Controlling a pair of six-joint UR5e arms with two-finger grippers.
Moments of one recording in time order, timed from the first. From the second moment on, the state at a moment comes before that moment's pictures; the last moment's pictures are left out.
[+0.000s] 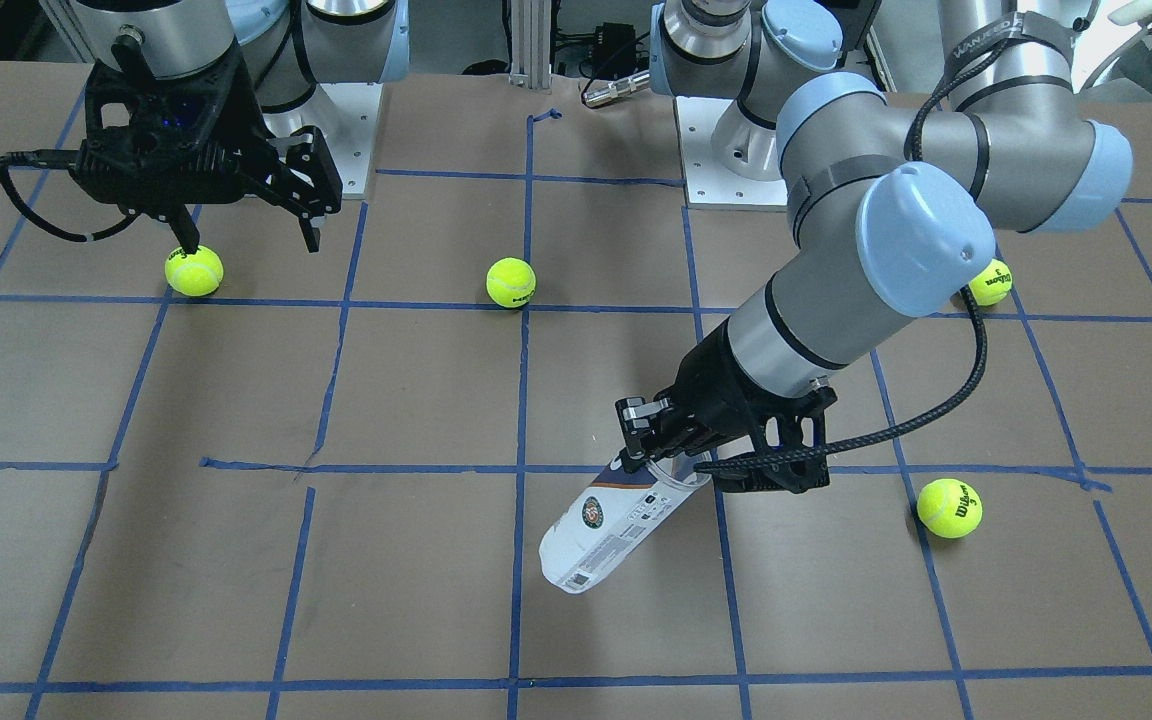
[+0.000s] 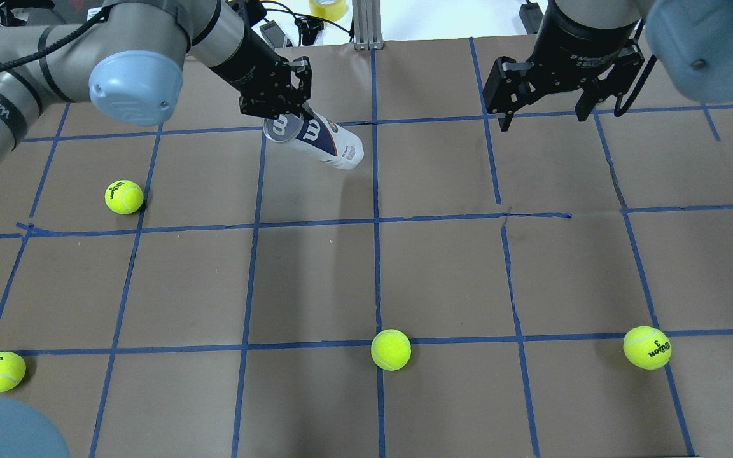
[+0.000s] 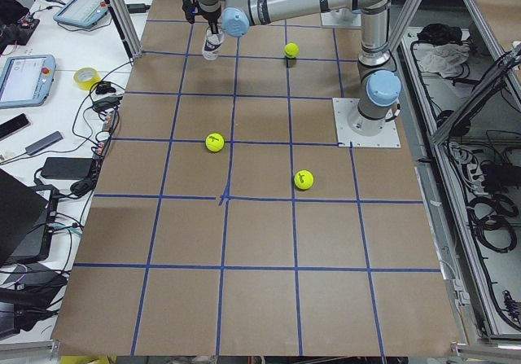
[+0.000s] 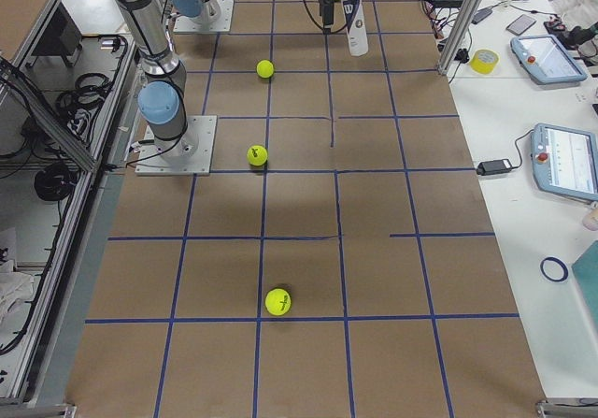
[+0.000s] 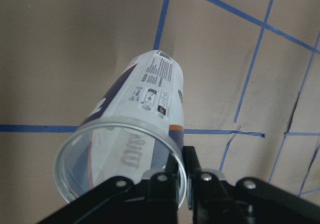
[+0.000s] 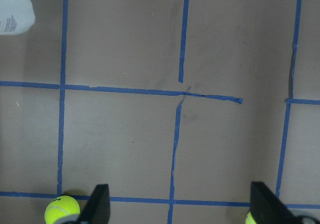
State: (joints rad) left arm -1.64 -1.92 -1.46 -1.20 1.23 -0.27; right arm 1.65 -1.55 1.49 -1.57 -1.61 0.01
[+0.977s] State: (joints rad) left arm -1.79 -2.04 -1.24 -1.43 1.59 -0.11; right arm 1.65 -1.56 1.50 -1.57 -1.61 0.00
